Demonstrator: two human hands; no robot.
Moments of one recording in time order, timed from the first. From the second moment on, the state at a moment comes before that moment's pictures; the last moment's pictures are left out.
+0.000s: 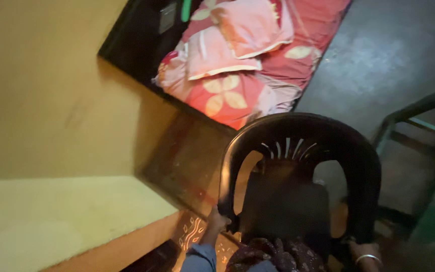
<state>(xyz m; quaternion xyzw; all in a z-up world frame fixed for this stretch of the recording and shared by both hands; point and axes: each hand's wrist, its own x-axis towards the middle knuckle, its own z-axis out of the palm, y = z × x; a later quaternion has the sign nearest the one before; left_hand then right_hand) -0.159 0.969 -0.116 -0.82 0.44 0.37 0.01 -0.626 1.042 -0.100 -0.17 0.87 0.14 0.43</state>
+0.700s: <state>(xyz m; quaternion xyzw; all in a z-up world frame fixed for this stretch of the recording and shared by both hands) 0.004 1.105 -0.052 -0.91 0.17 0.37 -0.13 -0.391 0.844 -0.079 -0.67 0.61 0.01 0.43</state>
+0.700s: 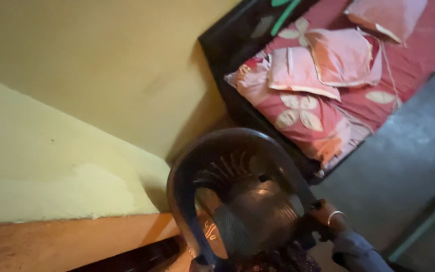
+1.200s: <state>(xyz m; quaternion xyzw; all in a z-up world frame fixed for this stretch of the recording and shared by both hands) 0.051 1.028 -0.041 -0.95 0.04 0.26 -0.14 -0.308 0.706 -0.164 -0.66 0.57 -0.04 0.49</state>
